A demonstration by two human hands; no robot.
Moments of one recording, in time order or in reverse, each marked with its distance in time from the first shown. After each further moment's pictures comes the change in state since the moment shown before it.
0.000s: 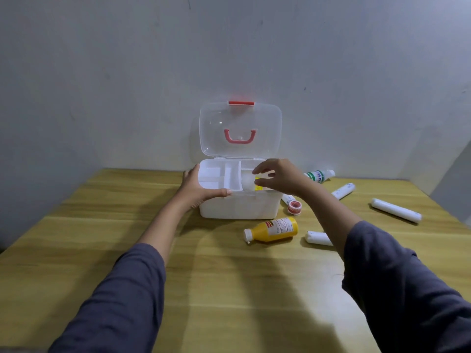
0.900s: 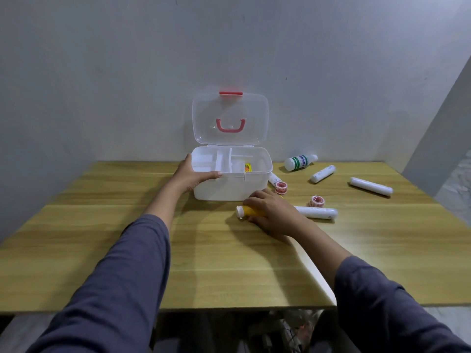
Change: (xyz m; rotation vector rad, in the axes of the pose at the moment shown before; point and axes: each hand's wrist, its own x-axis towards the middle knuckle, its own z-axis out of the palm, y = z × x) left_hand -0.002 0.000 -0.002 -0.079 -0.042 -0.014; right_hand -0.108 -0.009 0.059 -0.307 -0.055 -0.126
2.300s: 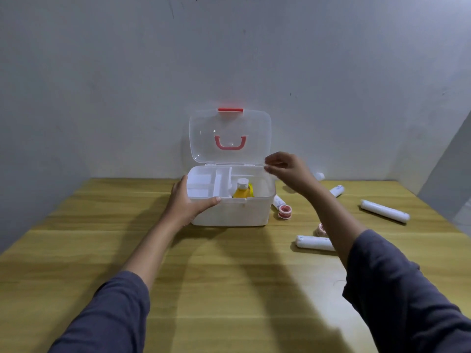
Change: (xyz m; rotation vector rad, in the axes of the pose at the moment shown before) left_hand -0.005 -0.011 0.015 0.088 0.206 0.073; right_hand 0.089 0.065 -0.073 0.638 0.335 0.343
